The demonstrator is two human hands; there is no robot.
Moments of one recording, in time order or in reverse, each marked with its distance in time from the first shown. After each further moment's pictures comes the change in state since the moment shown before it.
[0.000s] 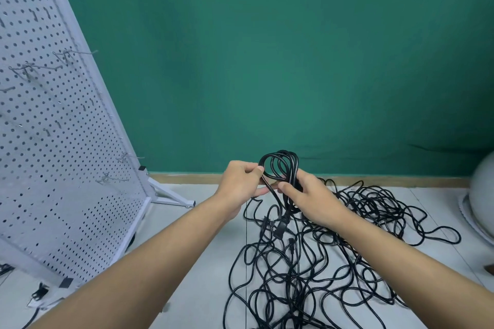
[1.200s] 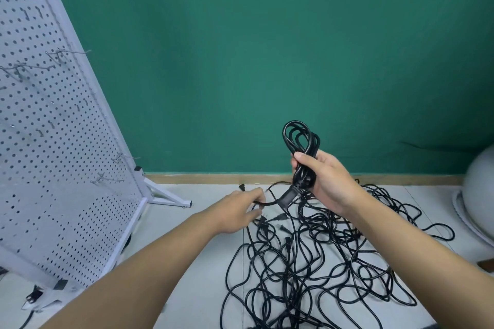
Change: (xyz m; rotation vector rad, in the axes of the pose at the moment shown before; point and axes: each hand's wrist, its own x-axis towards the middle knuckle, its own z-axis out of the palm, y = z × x) left_hand 0.009 -0.053 -0.031 1.049 -0.462 0.310; right_hand 0.005 -0.012 -0.032 0.706 0.110 0.146
